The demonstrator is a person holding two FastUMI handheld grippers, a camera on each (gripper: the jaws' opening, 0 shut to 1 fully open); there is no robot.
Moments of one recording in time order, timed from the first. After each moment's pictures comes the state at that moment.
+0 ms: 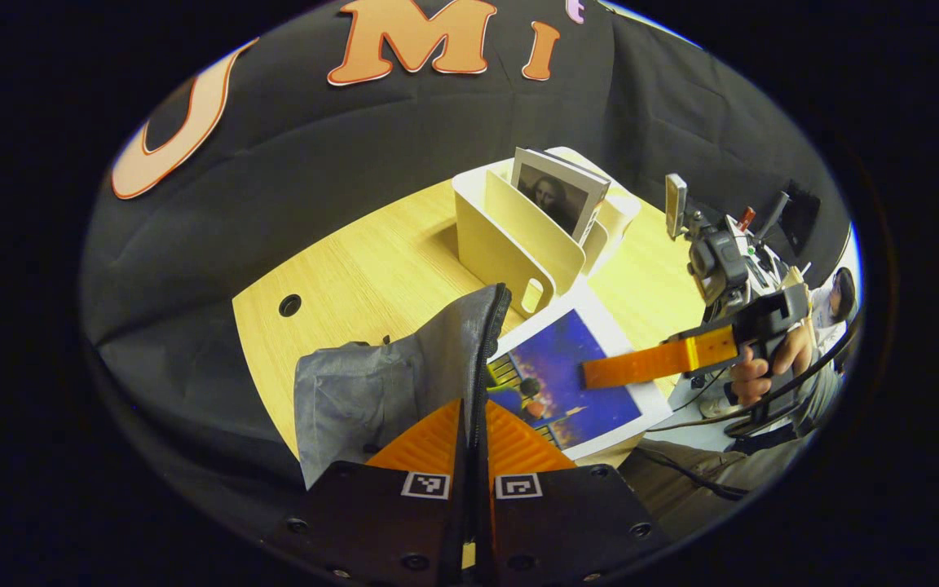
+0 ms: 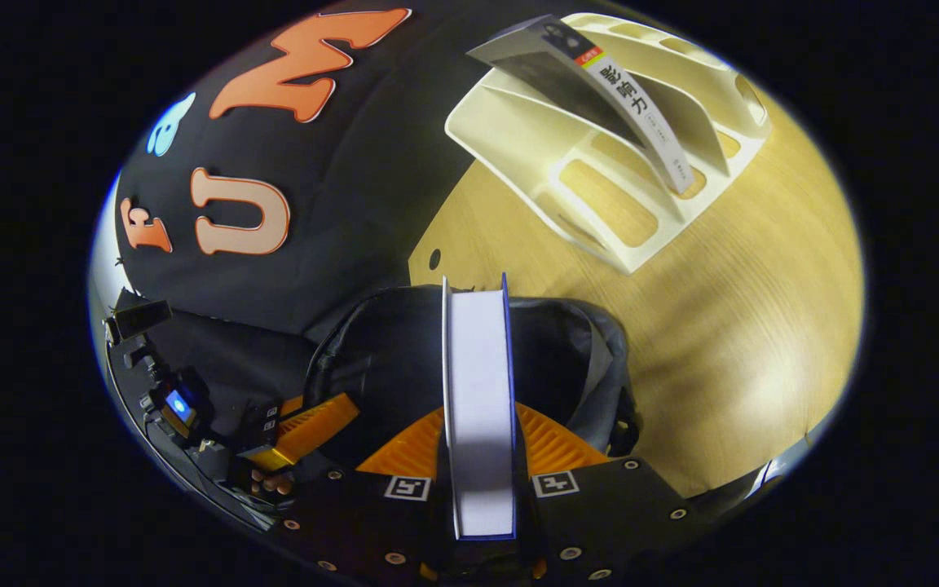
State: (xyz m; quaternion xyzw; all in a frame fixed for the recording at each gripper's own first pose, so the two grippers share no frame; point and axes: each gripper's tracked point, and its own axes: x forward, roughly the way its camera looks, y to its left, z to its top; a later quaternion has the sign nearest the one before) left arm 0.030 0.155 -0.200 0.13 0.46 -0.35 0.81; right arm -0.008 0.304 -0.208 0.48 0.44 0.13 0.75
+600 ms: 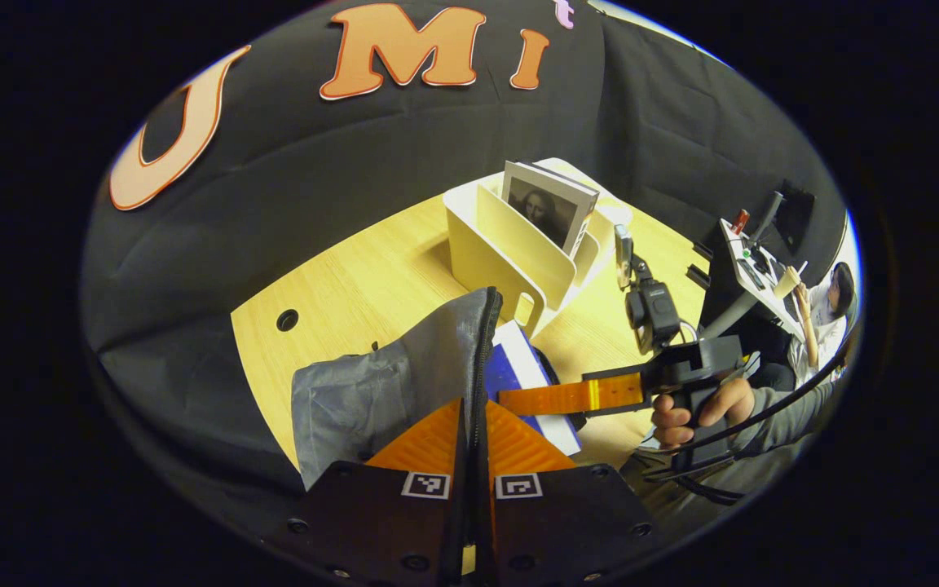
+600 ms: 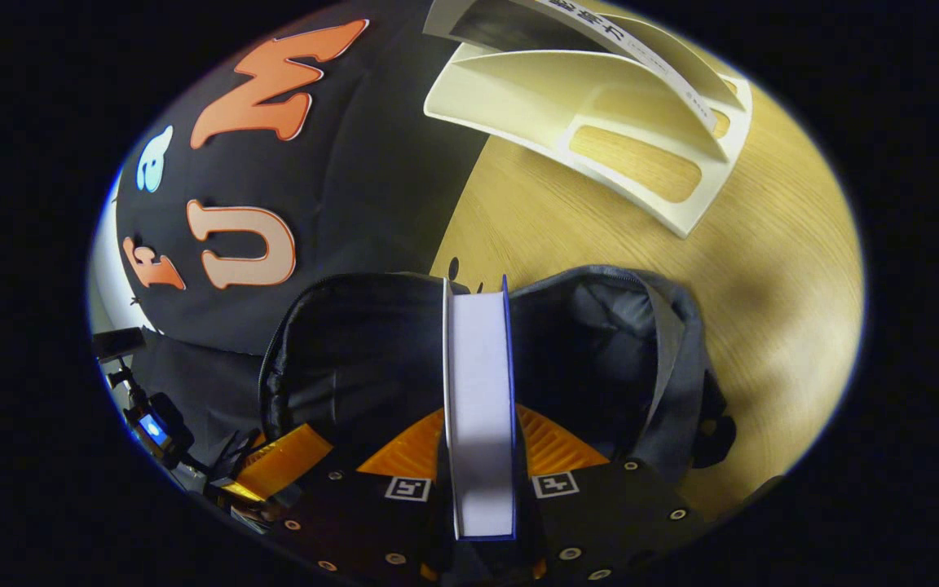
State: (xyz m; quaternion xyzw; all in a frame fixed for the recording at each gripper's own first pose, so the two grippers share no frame) left arm 0.027 0.141 -0.191 0.13 0.43 -0.36 0.82; right arm 0.029 0.353 -0.234 0.57 0.39 0.13 0.71
